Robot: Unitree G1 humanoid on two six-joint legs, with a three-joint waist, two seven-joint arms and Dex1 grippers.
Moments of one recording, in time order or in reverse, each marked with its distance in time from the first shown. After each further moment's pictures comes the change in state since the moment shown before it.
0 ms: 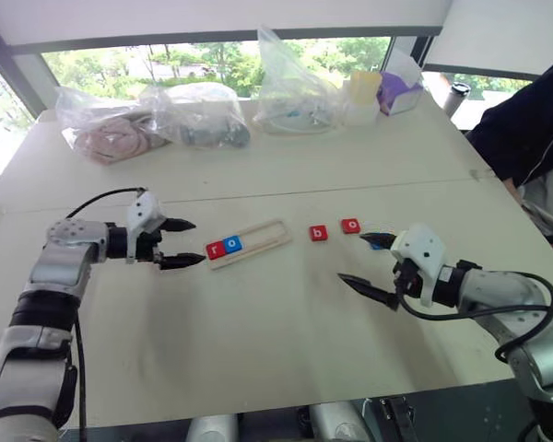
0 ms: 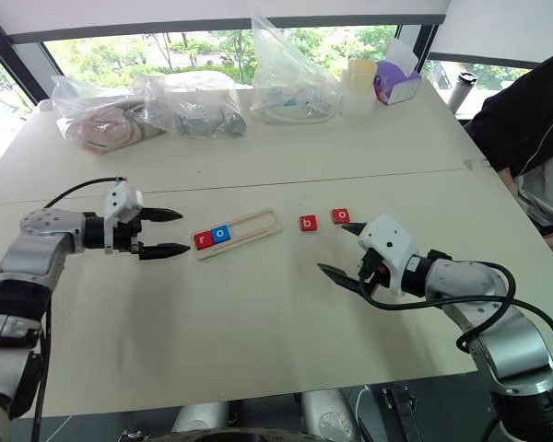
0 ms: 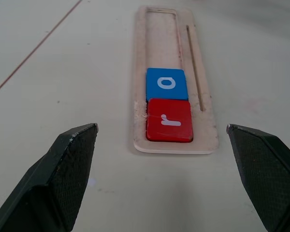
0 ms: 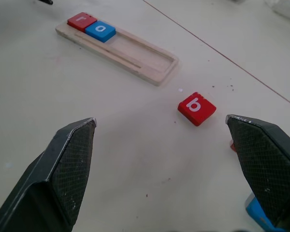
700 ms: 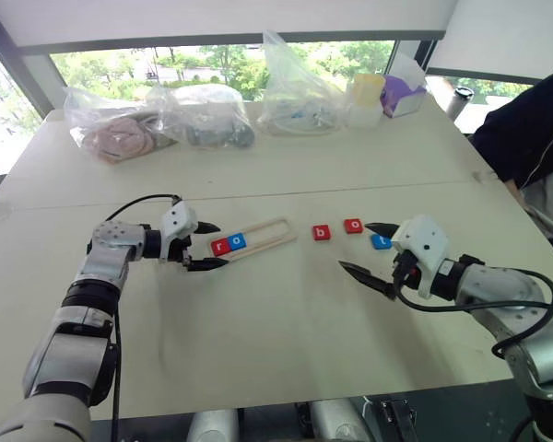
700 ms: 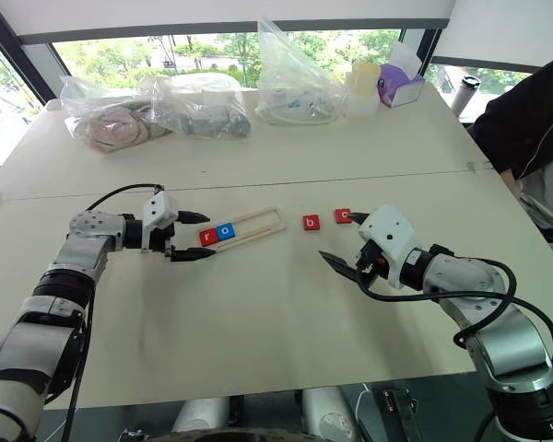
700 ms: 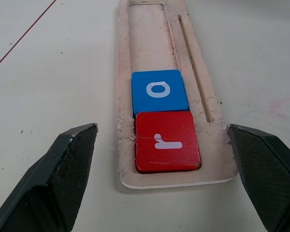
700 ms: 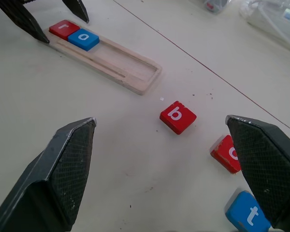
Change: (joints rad) left arm -0.075 -0.140 -0.024 0.219 0.115 -0.234 0.054; right arm -0.001 0.014 0.001 -0.012 -0.021 0.003 -0.076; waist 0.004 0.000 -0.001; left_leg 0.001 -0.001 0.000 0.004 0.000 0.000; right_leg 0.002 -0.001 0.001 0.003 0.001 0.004
